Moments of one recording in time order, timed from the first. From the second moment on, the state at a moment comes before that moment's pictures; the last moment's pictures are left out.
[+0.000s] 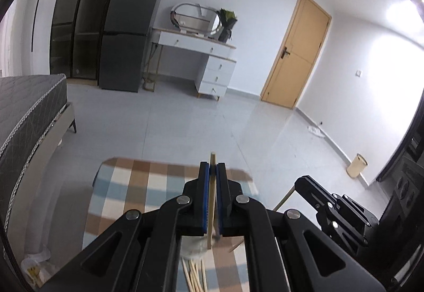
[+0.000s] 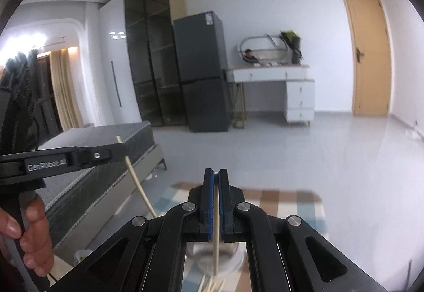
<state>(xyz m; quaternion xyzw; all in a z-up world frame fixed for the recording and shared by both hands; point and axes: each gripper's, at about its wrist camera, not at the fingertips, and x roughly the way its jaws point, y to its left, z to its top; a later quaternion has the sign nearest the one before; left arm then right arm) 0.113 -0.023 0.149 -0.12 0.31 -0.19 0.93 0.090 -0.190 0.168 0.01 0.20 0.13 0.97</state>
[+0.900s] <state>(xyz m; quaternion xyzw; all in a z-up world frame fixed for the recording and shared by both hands) 0.203 0.002 0.070 -0.21 0.37 -0.18 0.89 0.201 -0.130 0.109 -0.12 0.23 0.23 0.94</state>
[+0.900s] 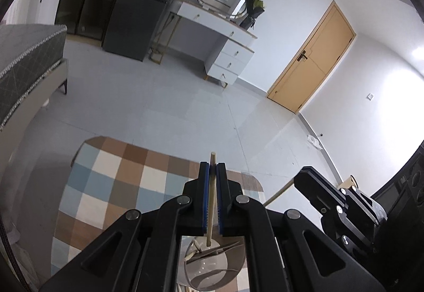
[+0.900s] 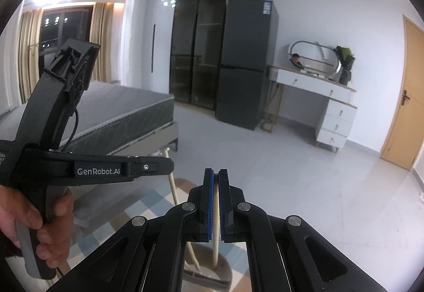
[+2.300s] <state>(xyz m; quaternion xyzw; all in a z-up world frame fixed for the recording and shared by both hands) -0.002 0.000 0.132 -0.05 0.28 -0.04 0.96 -0.006 -0.184 0.146 0.02 0.14 0.14 0.98</state>
